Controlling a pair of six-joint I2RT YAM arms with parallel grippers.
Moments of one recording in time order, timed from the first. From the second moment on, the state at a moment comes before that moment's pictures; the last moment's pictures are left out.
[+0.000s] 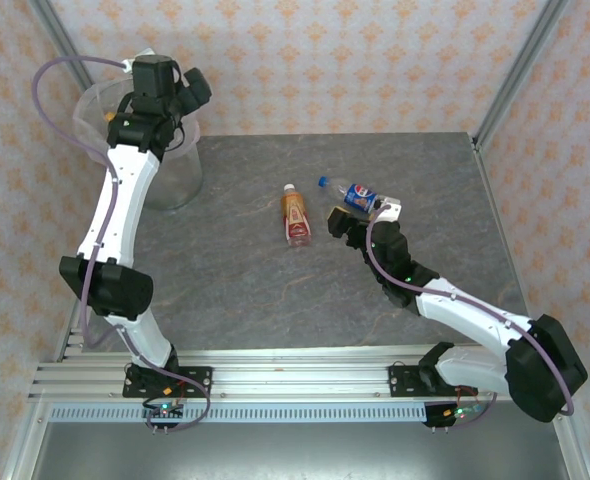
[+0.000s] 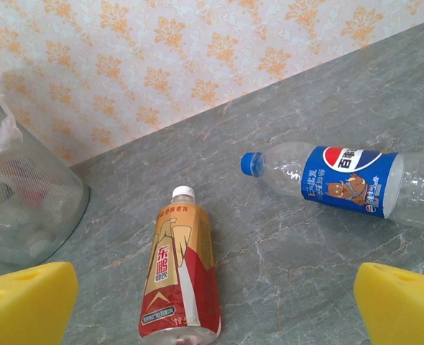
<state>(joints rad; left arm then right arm) -0.09 1.75 2.03 -0.71 -0.26 -0.54 0.65 1.13 0.59 0.25 0.36 0.62</state>
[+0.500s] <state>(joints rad) -0.43 1.53 1.54 -0.62 -0.42 -0.63 0.65 1.13 0.57 0.24 0.41 0.64</state>
